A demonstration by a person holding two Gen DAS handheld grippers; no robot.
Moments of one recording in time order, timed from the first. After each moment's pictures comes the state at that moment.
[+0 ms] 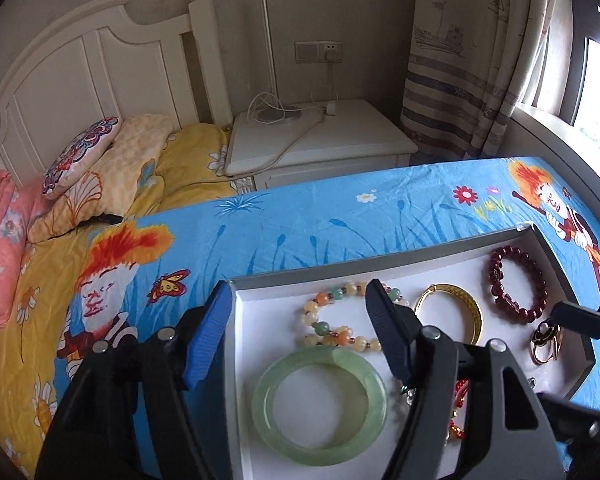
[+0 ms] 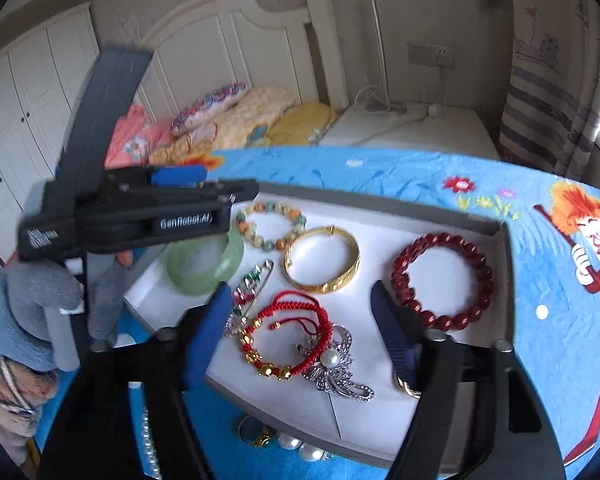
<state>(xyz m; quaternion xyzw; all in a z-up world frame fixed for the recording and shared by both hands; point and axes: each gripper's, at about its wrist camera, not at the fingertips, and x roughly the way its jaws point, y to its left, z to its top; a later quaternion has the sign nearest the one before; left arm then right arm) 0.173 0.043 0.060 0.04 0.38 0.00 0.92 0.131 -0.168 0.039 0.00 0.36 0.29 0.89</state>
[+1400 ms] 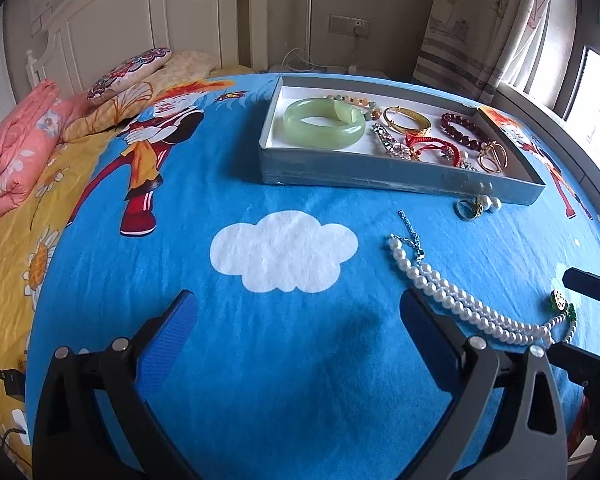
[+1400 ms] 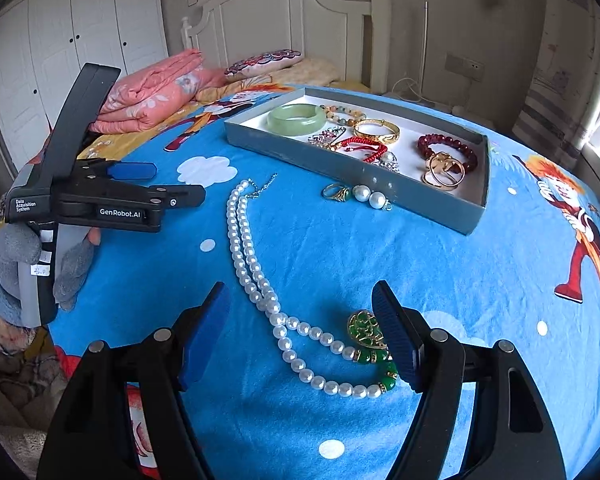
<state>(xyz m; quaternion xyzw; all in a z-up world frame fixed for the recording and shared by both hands) -0.053 0.046 0.007 -0.03 0.42 0.03 0.91 -0.041 -0.203 0.004 -0.12 0.37 0.33 0.86</state>
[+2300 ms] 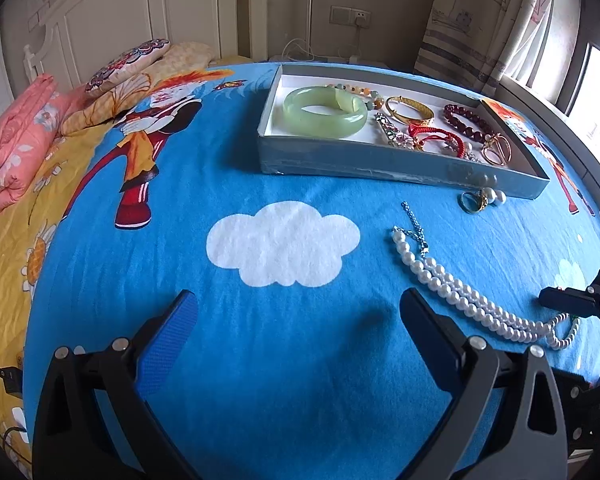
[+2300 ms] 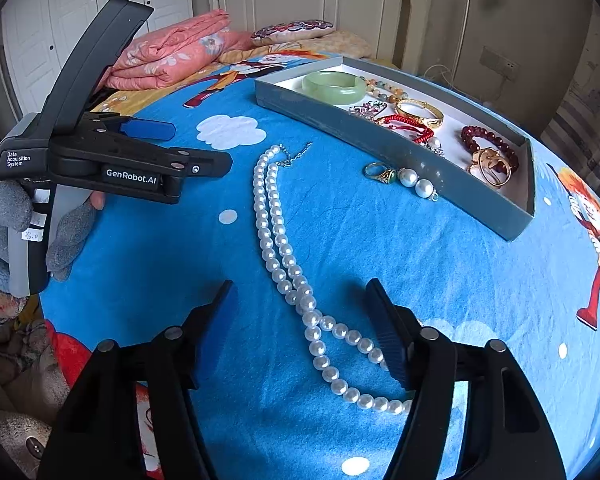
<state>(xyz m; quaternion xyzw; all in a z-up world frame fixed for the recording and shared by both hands) -0.046 0.044 0.001 -0.03 0.44 0.03 0.90 -0.040 -0.174 -0.009 -0.18 0.39 0.36 0.83</state>
